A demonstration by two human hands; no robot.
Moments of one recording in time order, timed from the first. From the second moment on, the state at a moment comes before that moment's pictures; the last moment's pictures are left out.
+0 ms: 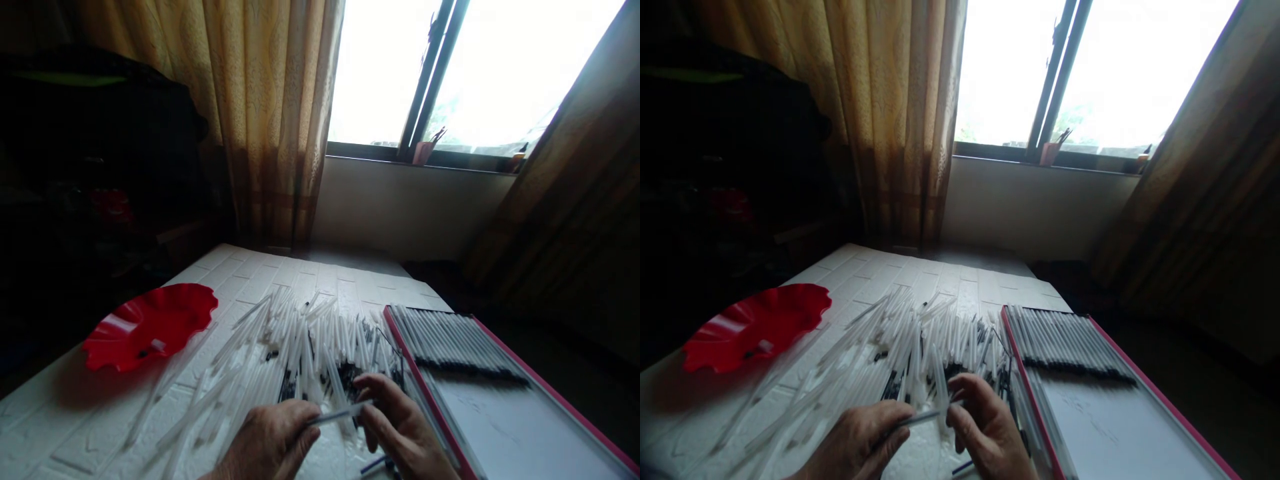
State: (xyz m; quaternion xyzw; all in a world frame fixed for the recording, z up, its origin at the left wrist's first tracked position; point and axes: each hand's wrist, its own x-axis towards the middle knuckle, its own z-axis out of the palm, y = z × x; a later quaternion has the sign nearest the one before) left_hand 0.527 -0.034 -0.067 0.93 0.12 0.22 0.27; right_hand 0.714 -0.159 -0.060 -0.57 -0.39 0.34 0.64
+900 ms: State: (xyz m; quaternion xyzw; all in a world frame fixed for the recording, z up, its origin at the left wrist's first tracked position) left_hand 0.518 0.020 -0.061 0.89 0.29 0.30 0.16; right_hand 0.740 -0.151 -0.044 -0.49 -0.16 0.33 0.79
